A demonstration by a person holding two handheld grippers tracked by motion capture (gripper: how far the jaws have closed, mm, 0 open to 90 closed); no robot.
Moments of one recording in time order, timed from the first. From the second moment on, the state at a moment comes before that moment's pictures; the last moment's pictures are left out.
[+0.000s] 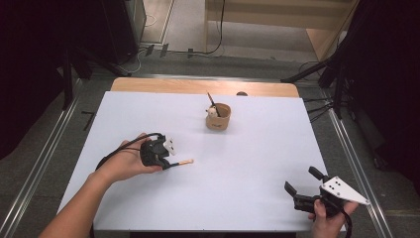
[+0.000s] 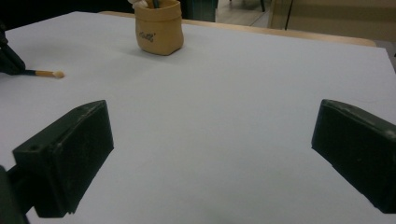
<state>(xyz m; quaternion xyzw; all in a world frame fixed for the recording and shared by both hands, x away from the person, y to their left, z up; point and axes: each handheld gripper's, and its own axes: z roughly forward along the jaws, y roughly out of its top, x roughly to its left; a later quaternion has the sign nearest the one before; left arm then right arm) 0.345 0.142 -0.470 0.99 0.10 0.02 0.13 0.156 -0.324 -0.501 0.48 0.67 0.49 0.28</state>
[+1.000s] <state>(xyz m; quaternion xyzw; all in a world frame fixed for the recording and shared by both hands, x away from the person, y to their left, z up) 0.322 0.168 -0.438 0.89 0.17 0.01 0.43 0.161 -0.275 -0.472 0.47 0.66 0.51 0.29</state>
